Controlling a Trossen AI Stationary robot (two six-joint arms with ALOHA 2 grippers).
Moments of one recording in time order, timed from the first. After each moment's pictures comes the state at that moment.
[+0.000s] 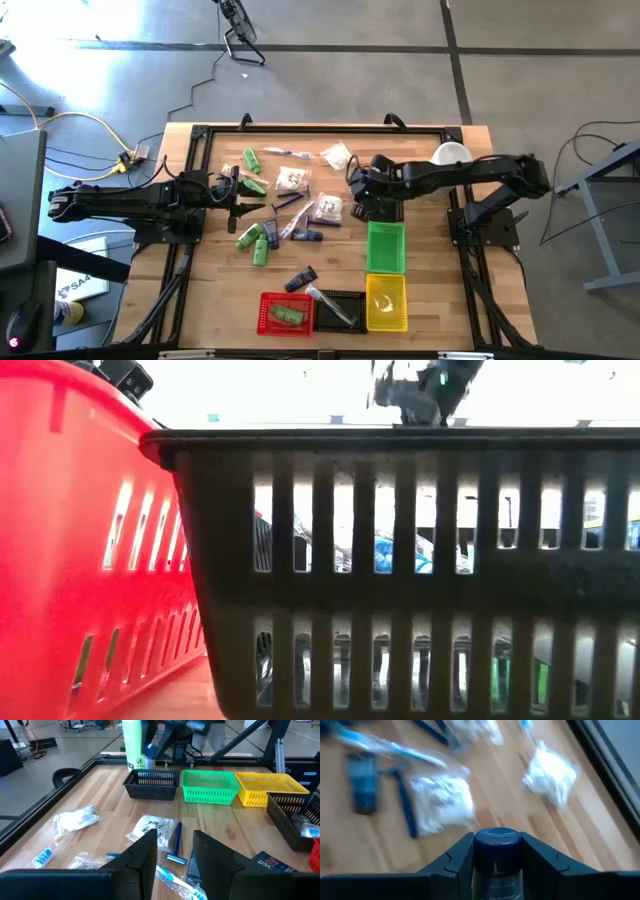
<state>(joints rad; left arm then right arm) 0.12 0.49 0.29 0.03 0.04 0.02 -0.04 1.52 1.19 -0.72 0.34 0.30</state>
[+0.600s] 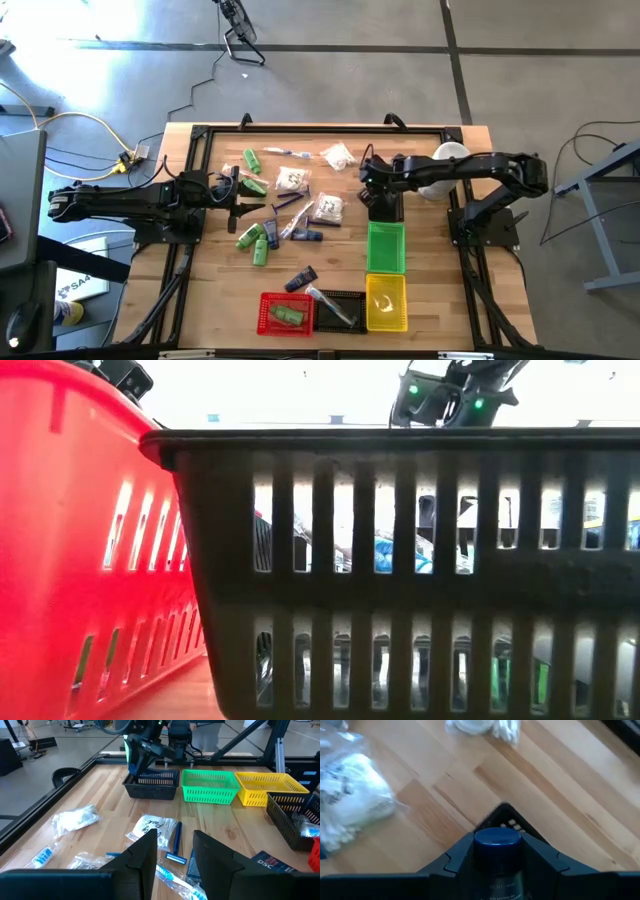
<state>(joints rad) 0.12 0.49 0.29 0.02 0.04 0.02 -0.21 1.52 0.98 -0.65 0.34 0.56</state>
